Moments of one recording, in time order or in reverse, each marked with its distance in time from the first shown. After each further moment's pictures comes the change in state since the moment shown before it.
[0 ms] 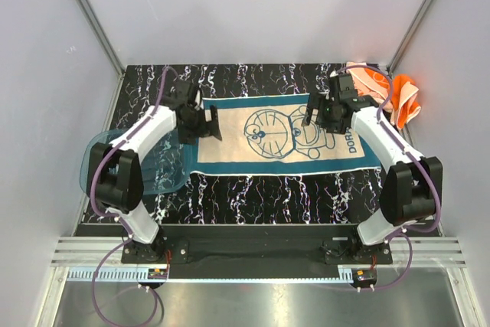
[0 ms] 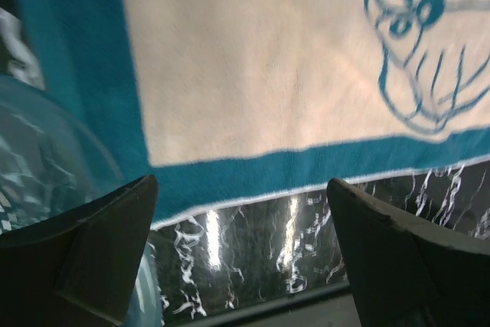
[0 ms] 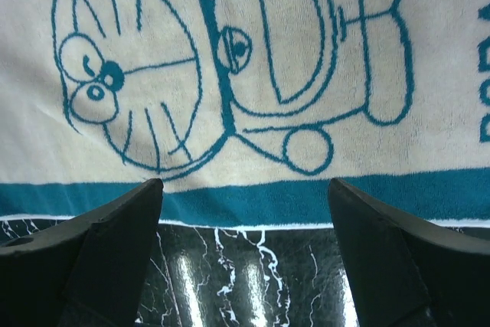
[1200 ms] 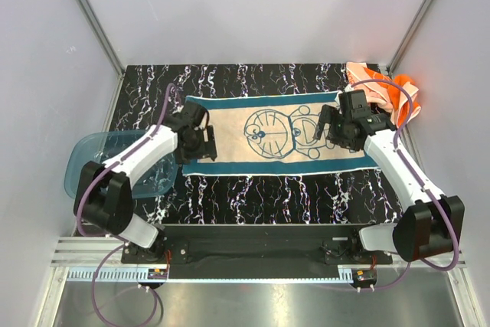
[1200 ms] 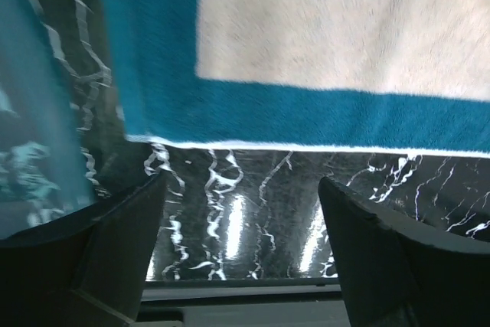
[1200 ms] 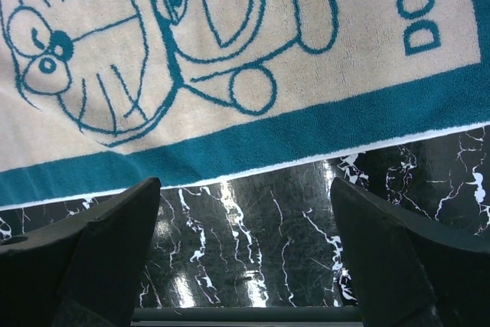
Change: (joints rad) left arm -0.114 -0.180 -0.230 -0.053 -0.222 -0.124; right arm 0.013 -0.266 -0.176 -0.093 0.112 0.045
